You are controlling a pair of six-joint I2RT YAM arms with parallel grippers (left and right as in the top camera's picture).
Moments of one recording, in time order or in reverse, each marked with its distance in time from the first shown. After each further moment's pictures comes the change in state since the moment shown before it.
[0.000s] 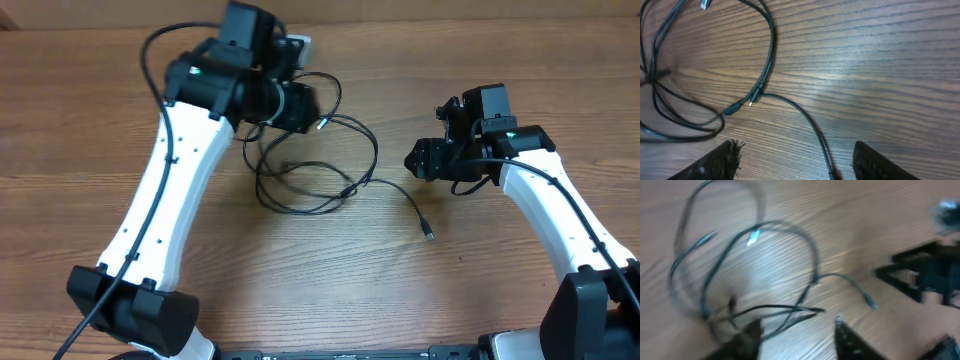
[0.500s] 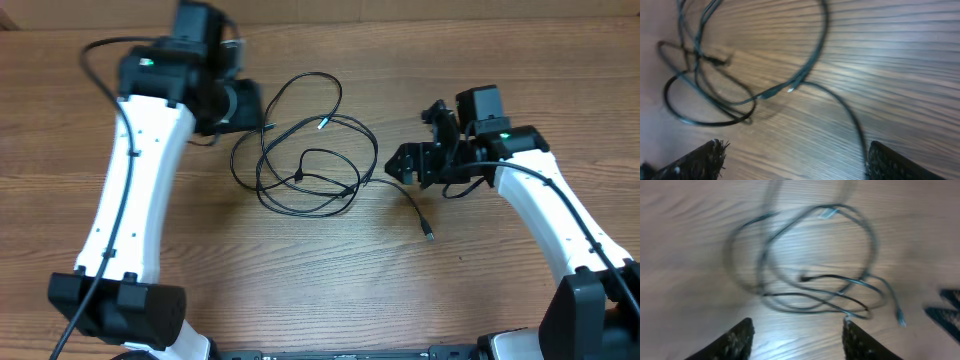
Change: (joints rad) left arm 0.182 0.000 0.023 -0.209 -0.179 -0.210; right arm 0.041 0.000 0.000 -0.008 -0.154 -0.069
